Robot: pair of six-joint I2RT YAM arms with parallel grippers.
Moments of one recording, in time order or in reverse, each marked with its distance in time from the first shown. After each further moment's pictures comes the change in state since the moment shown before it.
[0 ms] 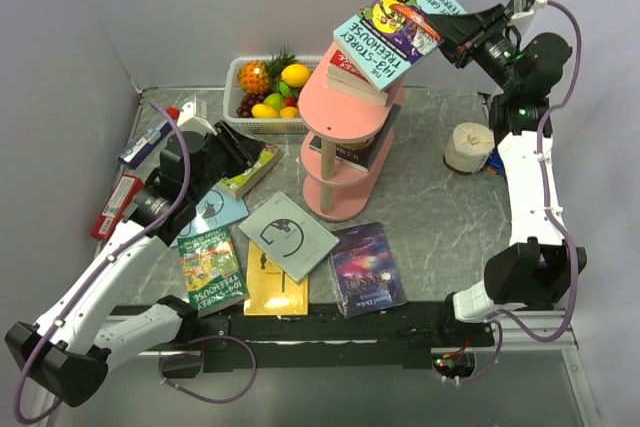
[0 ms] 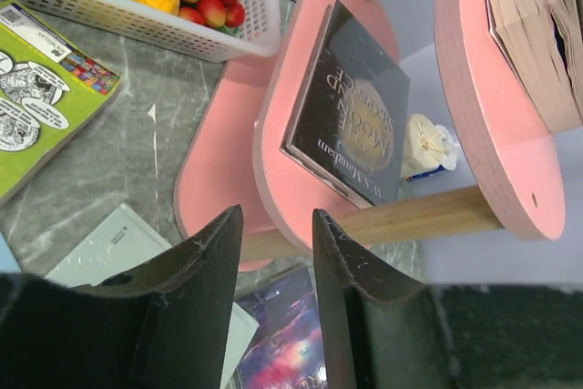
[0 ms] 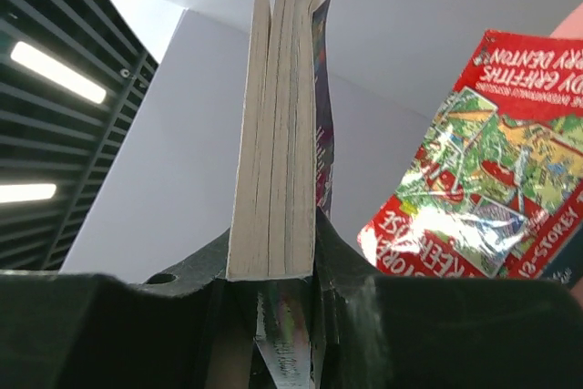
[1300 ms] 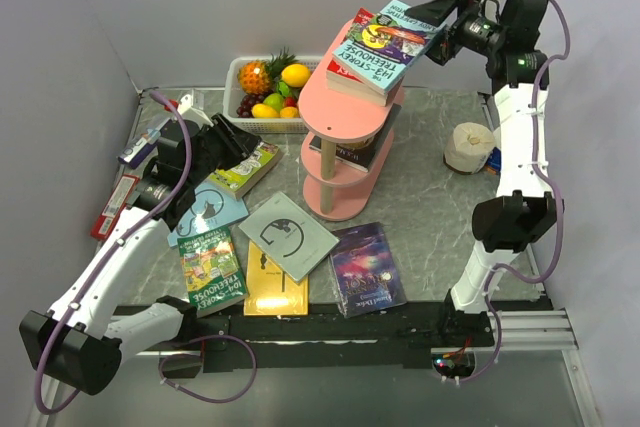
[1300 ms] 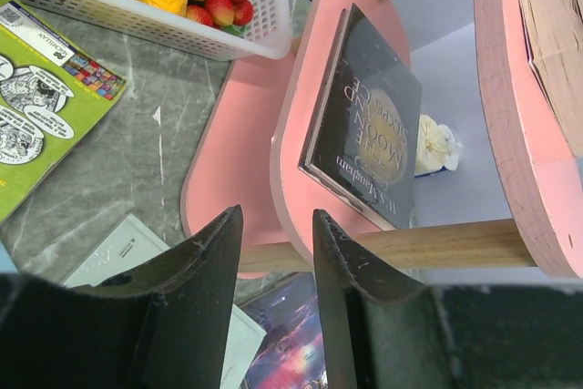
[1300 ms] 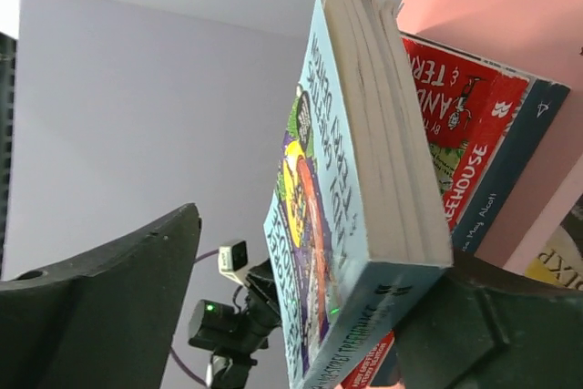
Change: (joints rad) left arm 0.140 0.081 0.007 0.048 0.167 0.010; right arm 0.018 0.404 0.648 -0.752 -0.098 -0.302
